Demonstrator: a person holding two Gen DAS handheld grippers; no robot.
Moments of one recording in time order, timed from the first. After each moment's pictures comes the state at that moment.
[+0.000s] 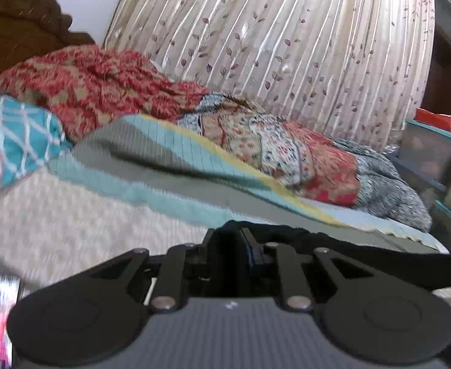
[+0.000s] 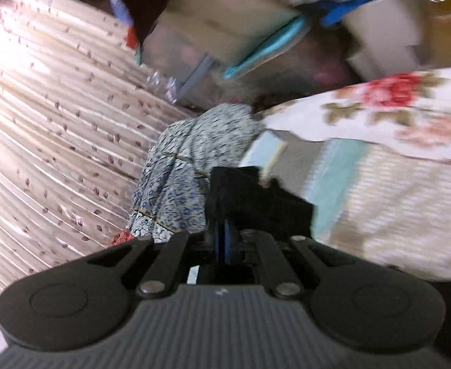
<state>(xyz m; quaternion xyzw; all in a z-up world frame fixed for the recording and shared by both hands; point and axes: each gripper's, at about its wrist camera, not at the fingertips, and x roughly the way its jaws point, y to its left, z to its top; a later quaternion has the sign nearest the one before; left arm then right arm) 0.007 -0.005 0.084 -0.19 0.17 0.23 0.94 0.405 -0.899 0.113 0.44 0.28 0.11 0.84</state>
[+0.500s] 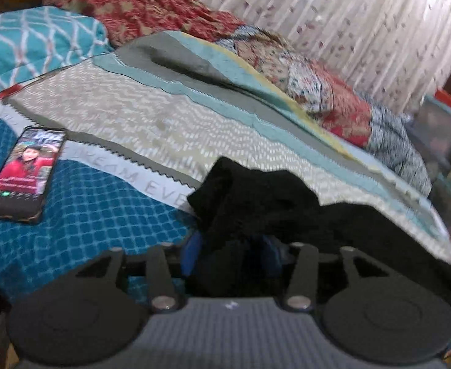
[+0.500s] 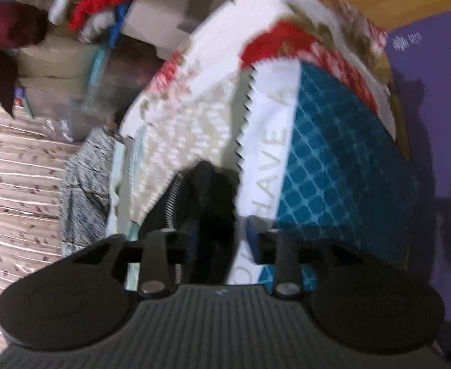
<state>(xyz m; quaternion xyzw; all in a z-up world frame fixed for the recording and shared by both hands) -0.088 -0.034 0.021 -0.29 0.25 0.24 0.89 0.282 -1.009 -0.015 0.53 0.34 -0.03 0.77</state>
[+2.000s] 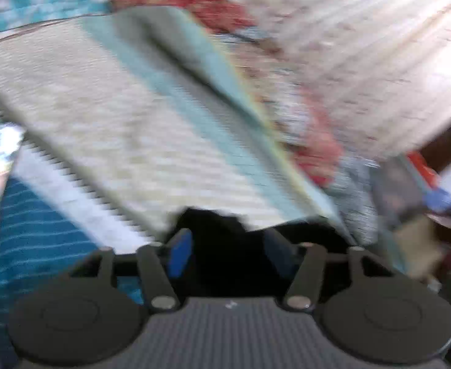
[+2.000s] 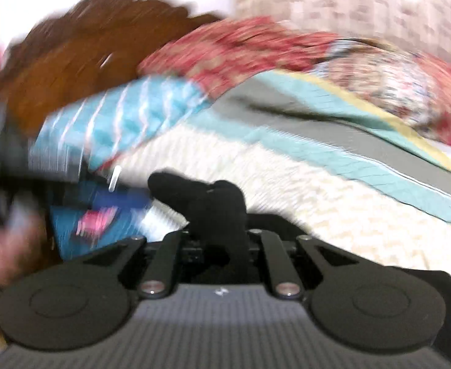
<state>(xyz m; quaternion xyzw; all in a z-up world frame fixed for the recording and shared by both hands) -0.055 0.066 0.021 -0.45 0.23 0.16 0.85 0.155 -0.202 0.110 -0.08 0.29 0.59 0.75</state>
